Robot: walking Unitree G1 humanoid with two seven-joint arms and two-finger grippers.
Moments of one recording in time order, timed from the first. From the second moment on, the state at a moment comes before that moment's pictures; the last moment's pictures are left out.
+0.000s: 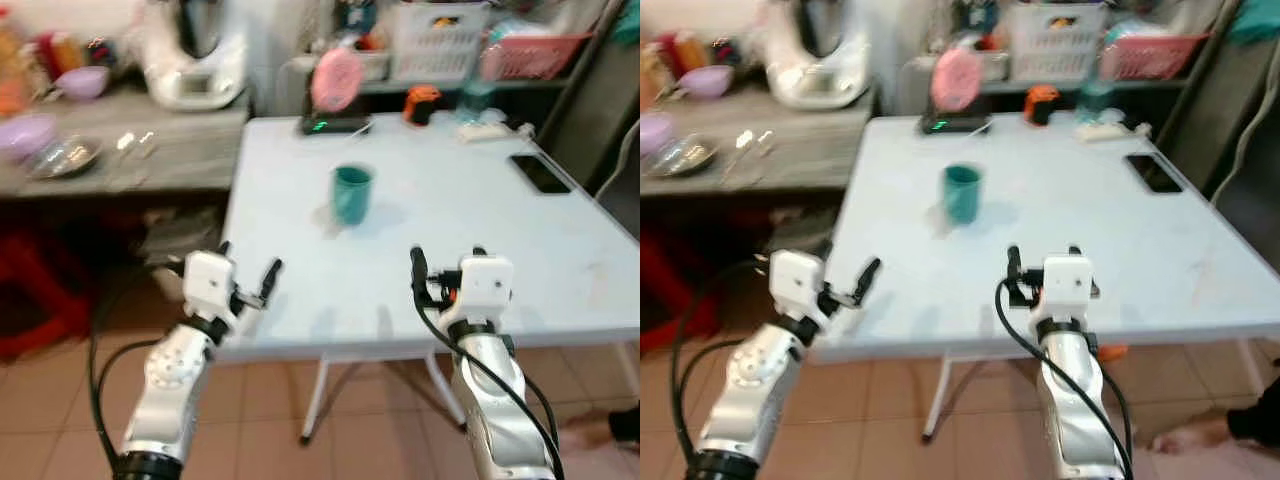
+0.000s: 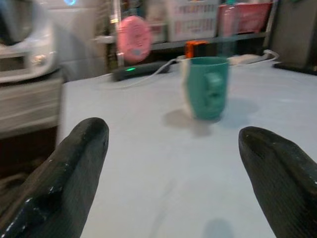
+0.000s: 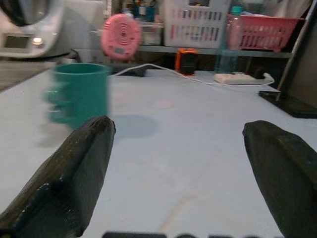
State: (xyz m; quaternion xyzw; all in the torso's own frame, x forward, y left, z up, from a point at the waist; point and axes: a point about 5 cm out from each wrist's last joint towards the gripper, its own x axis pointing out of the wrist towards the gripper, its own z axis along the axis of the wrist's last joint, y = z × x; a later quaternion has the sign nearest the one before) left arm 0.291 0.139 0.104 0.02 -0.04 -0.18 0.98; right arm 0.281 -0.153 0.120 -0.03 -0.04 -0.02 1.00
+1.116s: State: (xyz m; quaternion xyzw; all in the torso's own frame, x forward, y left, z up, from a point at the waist) left arm 0.280 0.132 0.093 0.01 -0.02 -0.25 0.97; right arm 0.282 -0.139 0.111 -0.01 -0.02 0.02 1.00
